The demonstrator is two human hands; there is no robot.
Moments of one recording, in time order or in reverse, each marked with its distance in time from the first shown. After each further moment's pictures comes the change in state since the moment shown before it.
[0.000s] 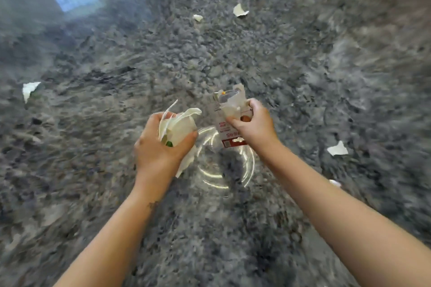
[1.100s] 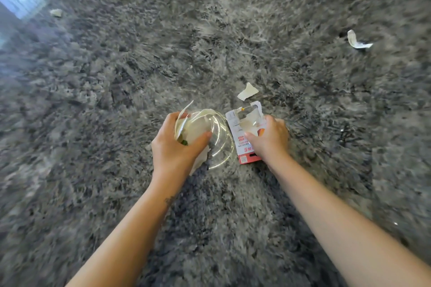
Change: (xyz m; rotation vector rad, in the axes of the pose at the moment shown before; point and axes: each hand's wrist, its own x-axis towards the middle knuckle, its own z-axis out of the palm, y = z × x) left_hand -0.086 0.038 0.174 0.121 -0.465 0.079; right_hand -0.076 0.192 -0.138 -0.285 0.439 0.472
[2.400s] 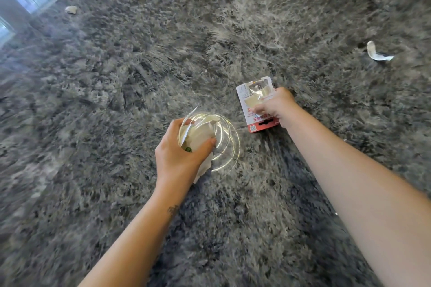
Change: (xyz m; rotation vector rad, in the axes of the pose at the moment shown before) left_hand 0.008 -0.014 -0.011 -0.067 0.016 -0.035; right_hand 0.089 -0.056 -0.010 0.165 -0.181 0.139
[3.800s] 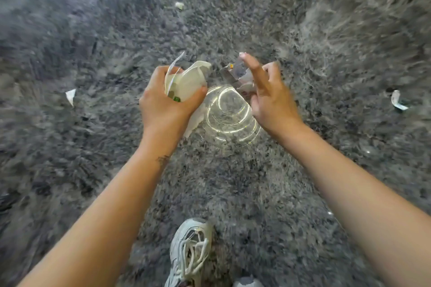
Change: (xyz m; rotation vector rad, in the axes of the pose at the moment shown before) left_hand -0.037 0.187 -0.216 0.017 0.320 -0.059; right_hand -0.244 -0.178 -0.038 -0.343 -0.136 -0.988
